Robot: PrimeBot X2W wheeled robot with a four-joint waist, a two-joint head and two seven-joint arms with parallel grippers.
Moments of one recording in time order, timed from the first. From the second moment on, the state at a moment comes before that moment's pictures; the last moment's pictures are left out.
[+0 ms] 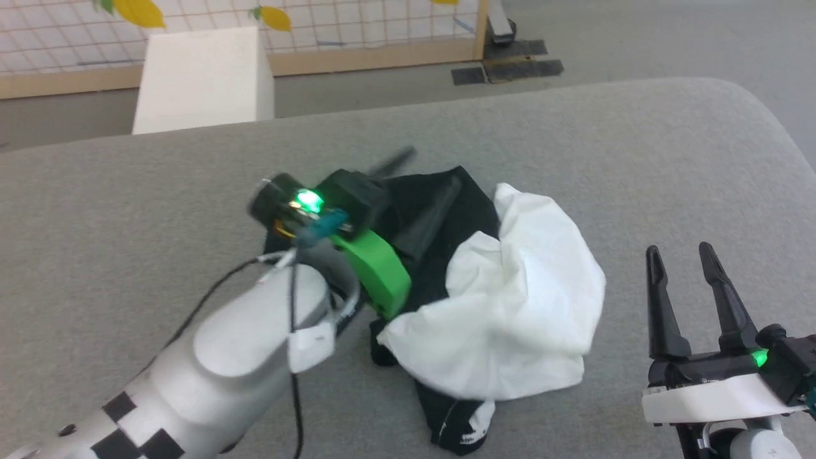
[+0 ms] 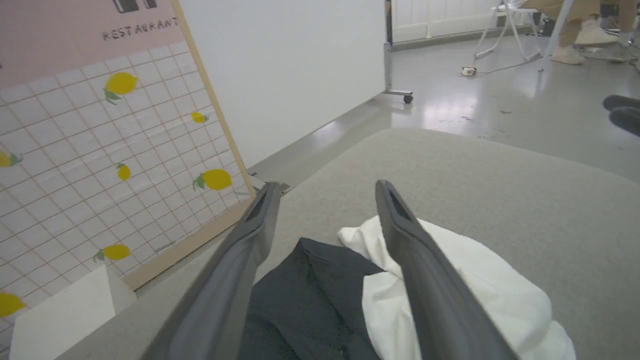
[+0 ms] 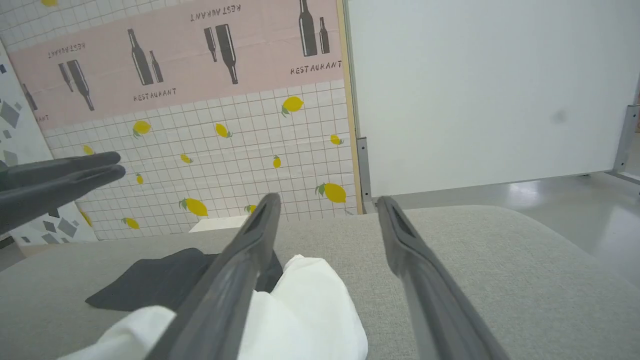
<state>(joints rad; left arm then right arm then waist) -0.81 0.38 -1.05 0.31 -0.69 0.07 -0.19 0.02 -0.05 -0.03 -0.08 0.20 0.13 -0.26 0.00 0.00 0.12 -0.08</state>
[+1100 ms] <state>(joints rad) -0.01 0.16 -0.19 0.07 -0.15 0.18 -0.26 0.08 -0.05 -0.04 -0.07 0.17 0.13 -0.26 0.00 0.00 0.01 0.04</state>
